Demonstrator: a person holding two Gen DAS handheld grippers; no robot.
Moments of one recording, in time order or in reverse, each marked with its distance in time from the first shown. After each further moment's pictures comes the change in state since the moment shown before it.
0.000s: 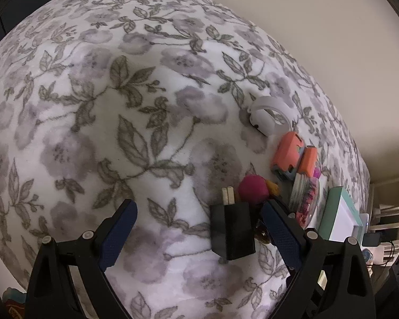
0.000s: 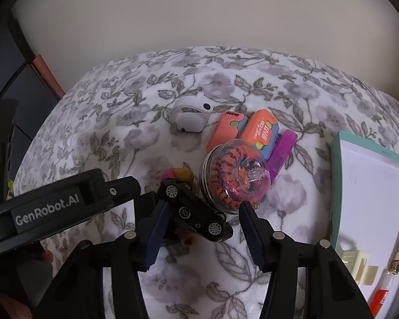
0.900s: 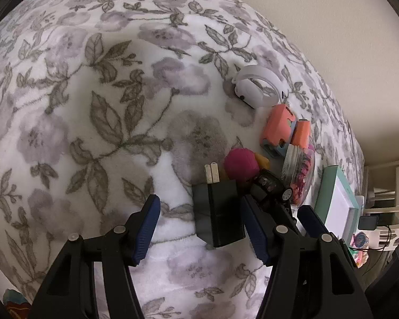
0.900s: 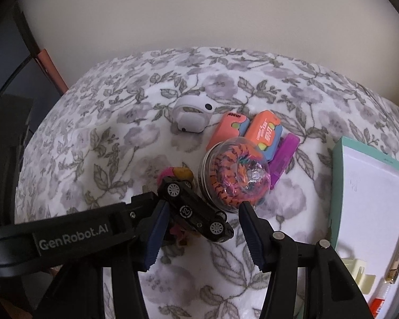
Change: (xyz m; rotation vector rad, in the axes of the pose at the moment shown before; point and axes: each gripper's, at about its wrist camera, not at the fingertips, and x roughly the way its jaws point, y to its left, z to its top) left arm 0.017 -0.011 -0.010 0.029 0.104 -0.056; right arm 0.002 -0.003 0.000 -0.031 -0.016 0.012
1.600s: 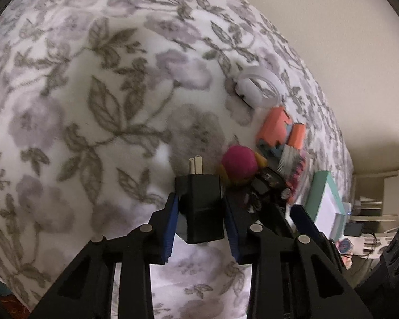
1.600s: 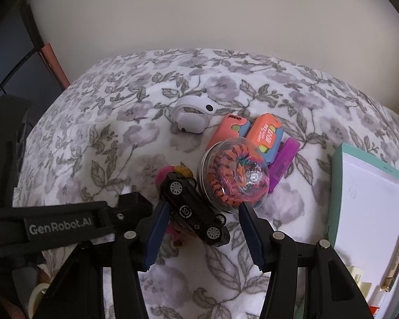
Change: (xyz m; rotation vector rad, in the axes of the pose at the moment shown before) left arm -0.002 0.013 -0.004 -0.068 0.003 -0.056; right arm 0.002 0.002 -0.001 -0.041 -0.010 -0.012
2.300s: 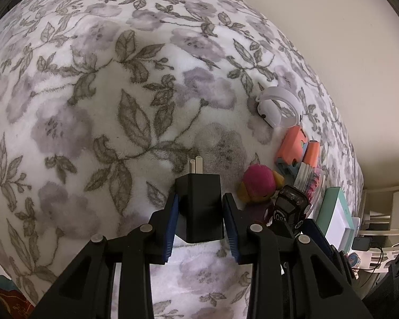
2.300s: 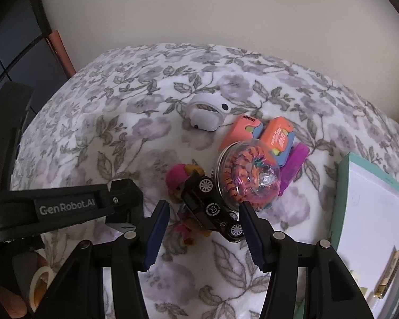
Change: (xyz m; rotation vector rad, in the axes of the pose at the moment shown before) left arm -0.008 0.010 0.007 -0.035 -0.054 0.064; right arm 0.000 0.015 0.003 -0.079 0.025 -0.002
